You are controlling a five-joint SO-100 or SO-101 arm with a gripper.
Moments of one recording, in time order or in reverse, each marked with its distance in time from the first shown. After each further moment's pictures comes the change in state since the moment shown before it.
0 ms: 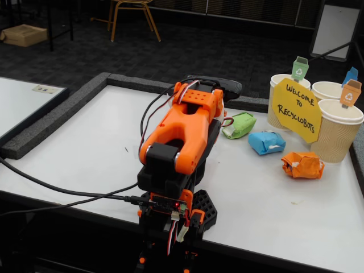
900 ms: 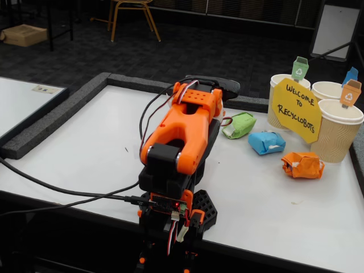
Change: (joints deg) arm -1.1 0.0 0.0 0.0 0.0
